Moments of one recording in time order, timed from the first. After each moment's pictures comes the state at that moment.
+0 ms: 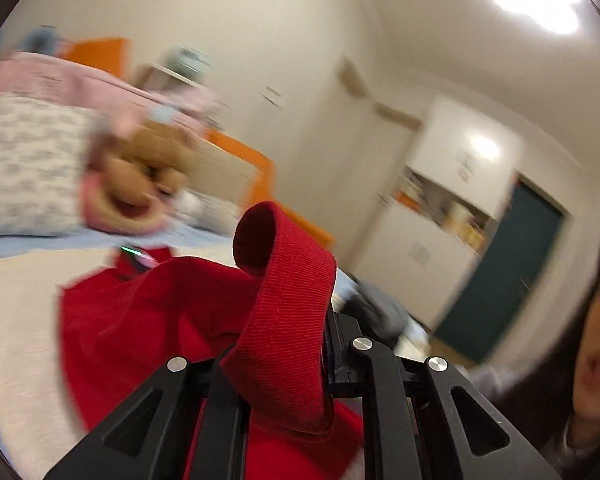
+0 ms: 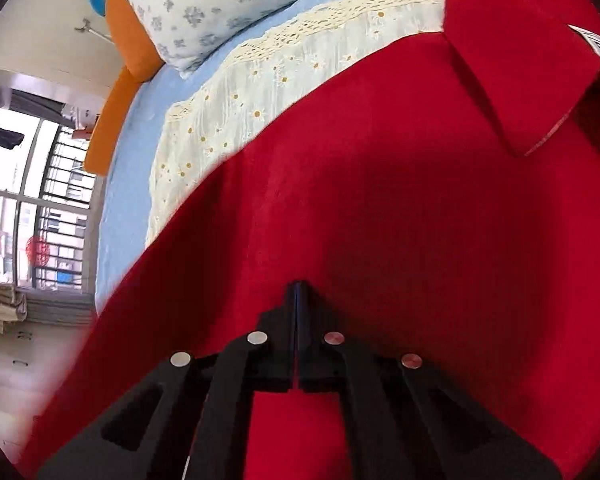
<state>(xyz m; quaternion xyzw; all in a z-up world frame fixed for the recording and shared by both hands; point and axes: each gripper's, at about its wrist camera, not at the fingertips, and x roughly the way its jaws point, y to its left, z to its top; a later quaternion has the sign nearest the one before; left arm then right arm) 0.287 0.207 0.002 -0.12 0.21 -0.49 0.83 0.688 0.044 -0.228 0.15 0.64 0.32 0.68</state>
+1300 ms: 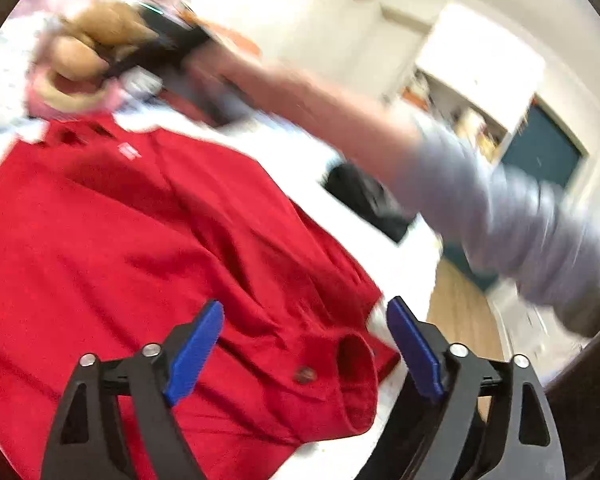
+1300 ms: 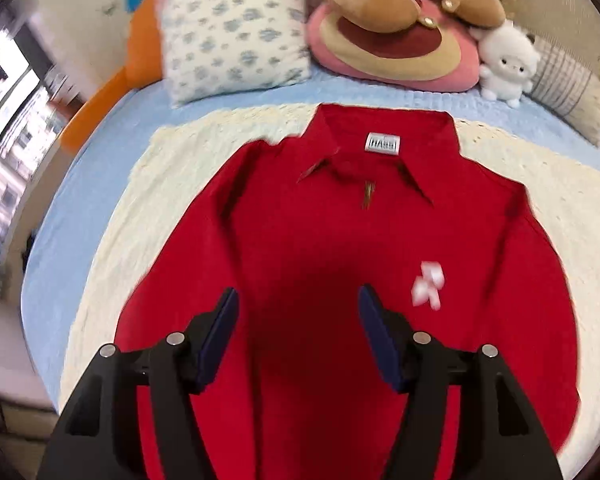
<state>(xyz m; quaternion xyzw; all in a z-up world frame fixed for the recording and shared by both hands) 0.245 0.029 -0.156 -0.07 0.33 -0.47 0.82 0.565 -0.103 -0.089 -0.02 0.53 0.25 0.81</state>
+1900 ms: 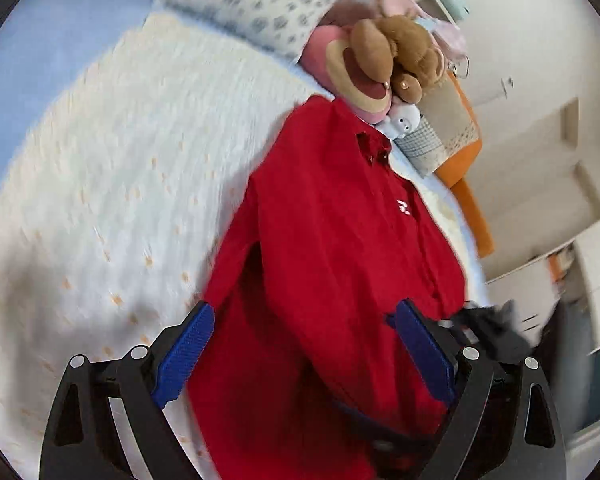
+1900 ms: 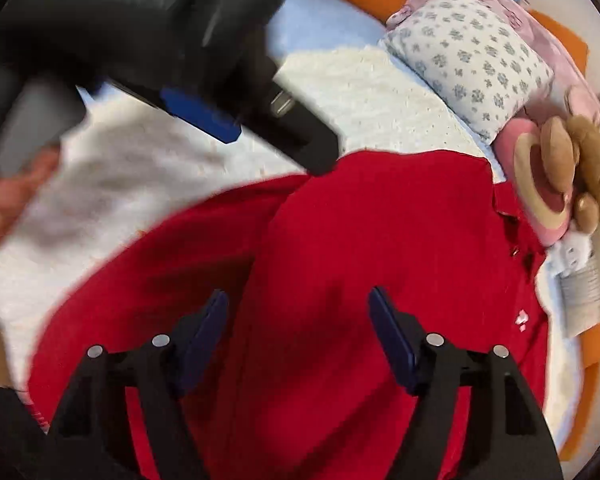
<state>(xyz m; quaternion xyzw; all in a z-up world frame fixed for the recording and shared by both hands) 0.378 0.247 -0.227 -0.32 0.45 -0.18 0.82 0.330 0.101 -0.157 -0.40 0.41 0.34 0.75</state>
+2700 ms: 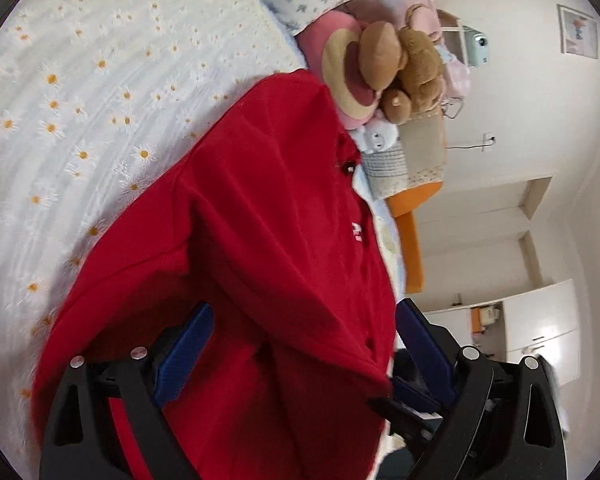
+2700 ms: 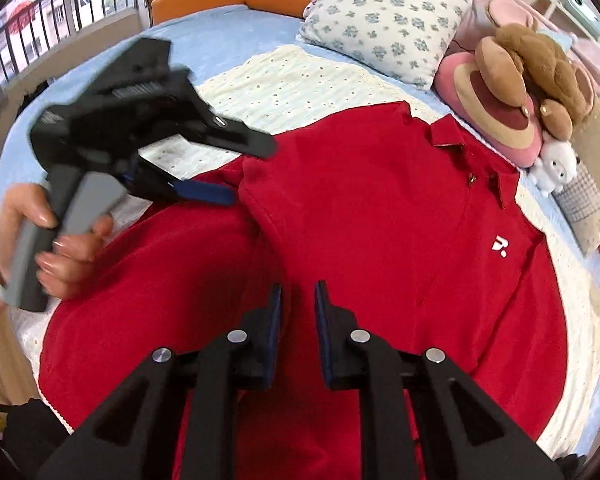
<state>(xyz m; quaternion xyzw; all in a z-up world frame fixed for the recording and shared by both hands) 0.458 0.204 -0.276 -0.46 0.44 -0.22 0.74 0.373 -0.008 -0.112 -0.24 0.45 0.32 0.80</state>
